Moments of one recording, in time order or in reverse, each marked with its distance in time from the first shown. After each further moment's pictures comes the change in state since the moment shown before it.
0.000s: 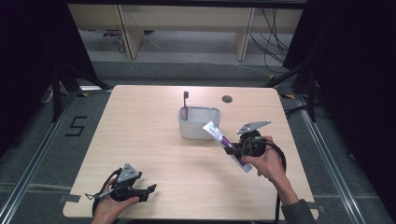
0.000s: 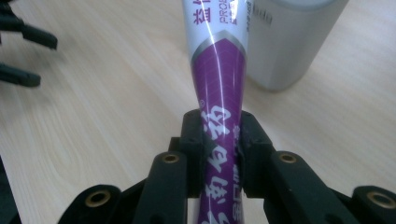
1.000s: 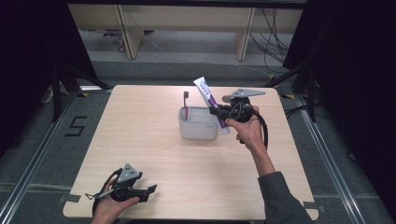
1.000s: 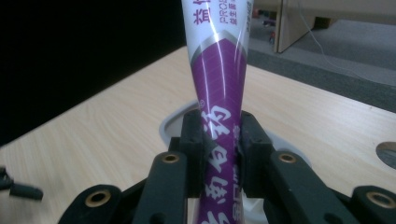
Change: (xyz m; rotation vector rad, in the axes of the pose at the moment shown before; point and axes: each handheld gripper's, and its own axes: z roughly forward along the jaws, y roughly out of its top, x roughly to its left) left arm 0.000 0.000 0.000 0.001 -0.013 0.006; right arm -0.029 0.088 0.024 -0.378 0.011 0.032
